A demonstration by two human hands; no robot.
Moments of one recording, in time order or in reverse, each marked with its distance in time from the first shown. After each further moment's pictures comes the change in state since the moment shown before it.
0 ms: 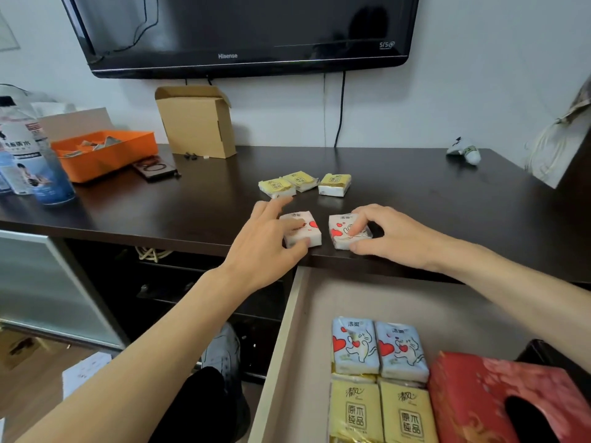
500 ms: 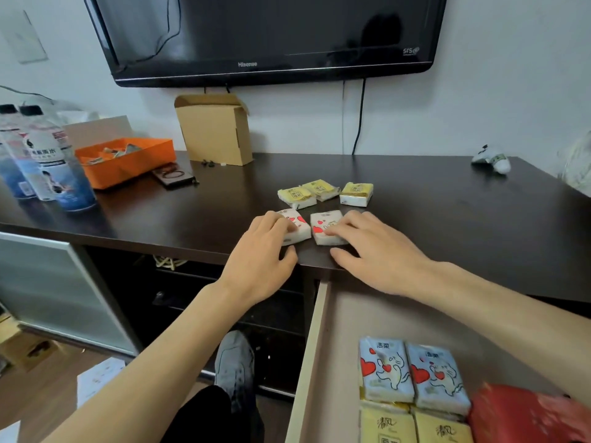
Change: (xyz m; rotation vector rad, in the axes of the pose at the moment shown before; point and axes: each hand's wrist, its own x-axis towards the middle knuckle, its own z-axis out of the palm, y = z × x) left_hand -0.007 -0.039 -0.007 0.058 0.030 -0.036; right_hand 0.035 -0.030 0.047 -0.462 0.134 -0.213
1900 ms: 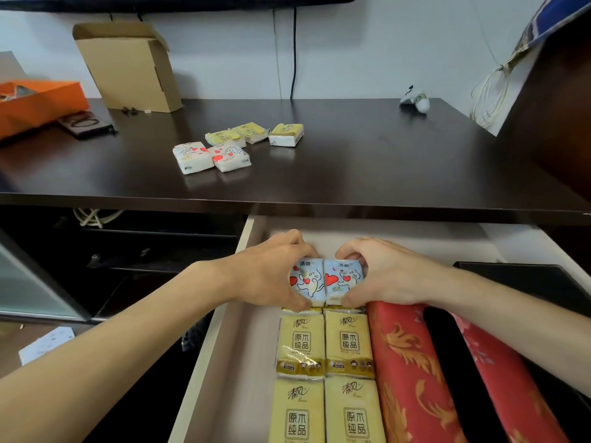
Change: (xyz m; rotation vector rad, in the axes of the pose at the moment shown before) left_hand -0.049 0.098 0.056 -0.159 -0.698 0.276; right_hand -0.157 0.023 -0.017 0.302 -0.441 0.456
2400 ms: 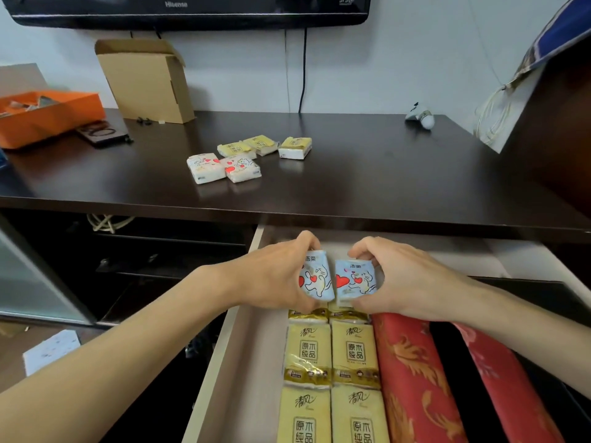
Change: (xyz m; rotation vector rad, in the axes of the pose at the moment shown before) left_hand -0.011 0.010 -0.016 -0.190 0.013 -0.066; right_hand -0.020 -0.001 -0.009 -0.095 0.152 -0.104
